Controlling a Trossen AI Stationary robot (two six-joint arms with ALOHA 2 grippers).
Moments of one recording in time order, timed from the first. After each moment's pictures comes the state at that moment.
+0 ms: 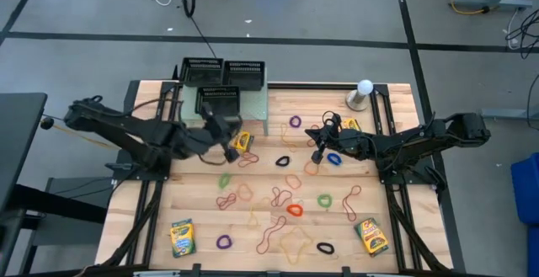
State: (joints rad) left arm -0.26 1.16 1.02 -0.31 -0.92 -0.15; right arm -0.03 1.26 0.35 0.56 0.47 0.01
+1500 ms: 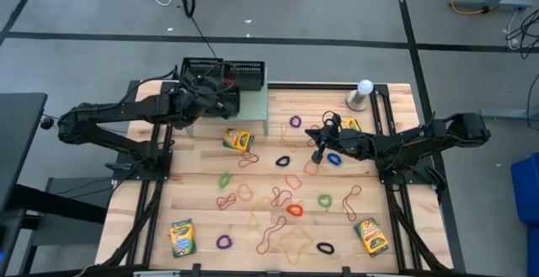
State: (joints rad) left arm 0.19 1.12 1.02 -0.51 -0.90 -0.19; right arm -0.03 1.26 0.35 0.56 0.47 0.01
